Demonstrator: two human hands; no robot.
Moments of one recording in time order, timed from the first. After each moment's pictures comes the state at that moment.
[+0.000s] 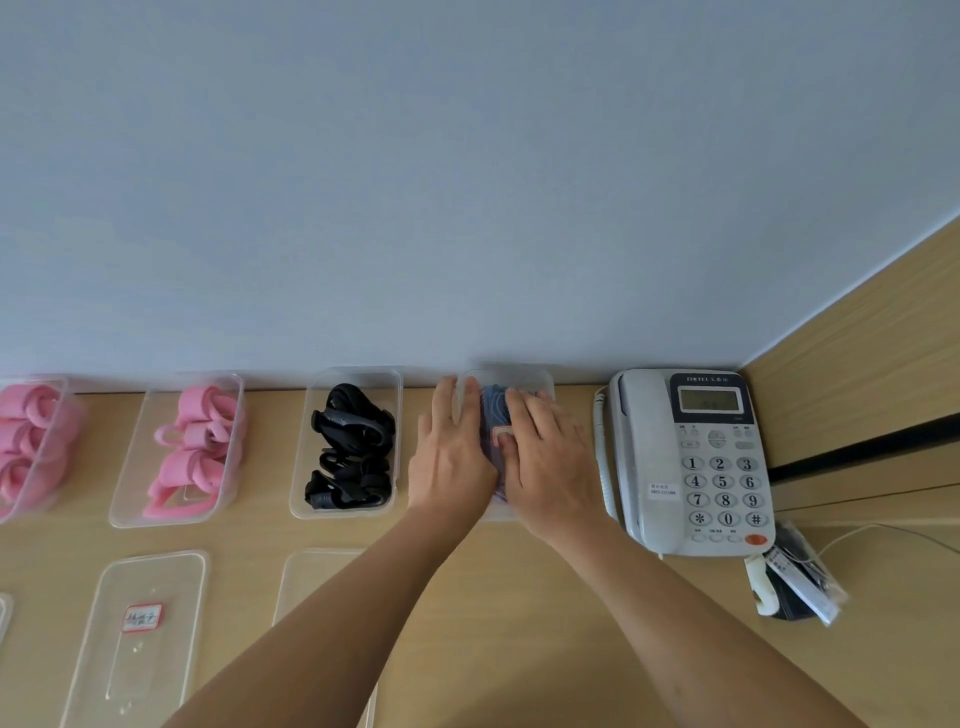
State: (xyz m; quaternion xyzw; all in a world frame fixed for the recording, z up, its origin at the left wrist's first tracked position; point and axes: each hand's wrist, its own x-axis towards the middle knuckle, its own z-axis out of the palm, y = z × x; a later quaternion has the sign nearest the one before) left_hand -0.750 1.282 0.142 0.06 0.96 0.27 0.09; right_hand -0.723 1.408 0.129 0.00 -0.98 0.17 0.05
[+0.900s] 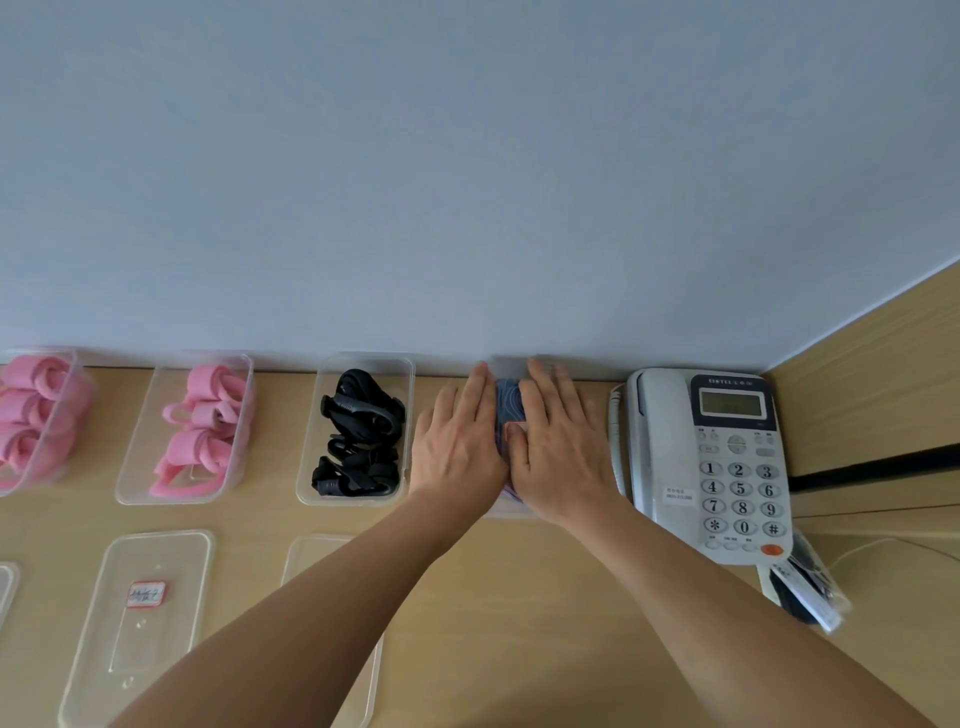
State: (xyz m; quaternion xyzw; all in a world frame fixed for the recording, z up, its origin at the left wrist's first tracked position) left_hand -0.757 1.274 0.131 0.13 0.98 0.12 0.10; right_hand -0.738 1.407 0.138 0.01 -0.99 0.13 -0.03
